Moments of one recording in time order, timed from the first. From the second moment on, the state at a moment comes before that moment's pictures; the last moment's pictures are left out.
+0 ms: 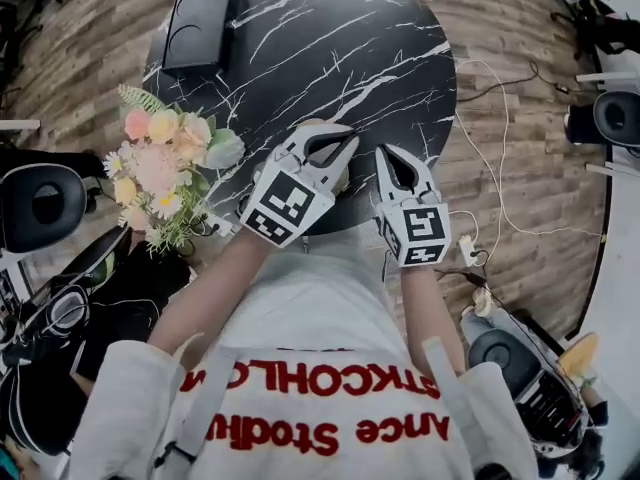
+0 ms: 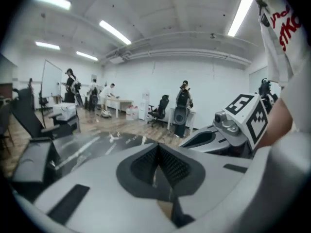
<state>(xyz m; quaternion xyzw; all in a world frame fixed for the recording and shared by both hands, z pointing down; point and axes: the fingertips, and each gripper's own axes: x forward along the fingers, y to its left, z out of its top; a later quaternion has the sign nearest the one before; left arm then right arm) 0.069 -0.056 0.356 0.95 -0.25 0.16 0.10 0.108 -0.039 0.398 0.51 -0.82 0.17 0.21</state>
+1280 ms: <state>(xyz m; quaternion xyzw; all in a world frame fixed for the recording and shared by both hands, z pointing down) -0.036 -0.134 0.105 0.88 -0.46 -0.05 -0.04 0.093 -0.108 0.105 0.55 -0.84 -0.03 0.01</state>
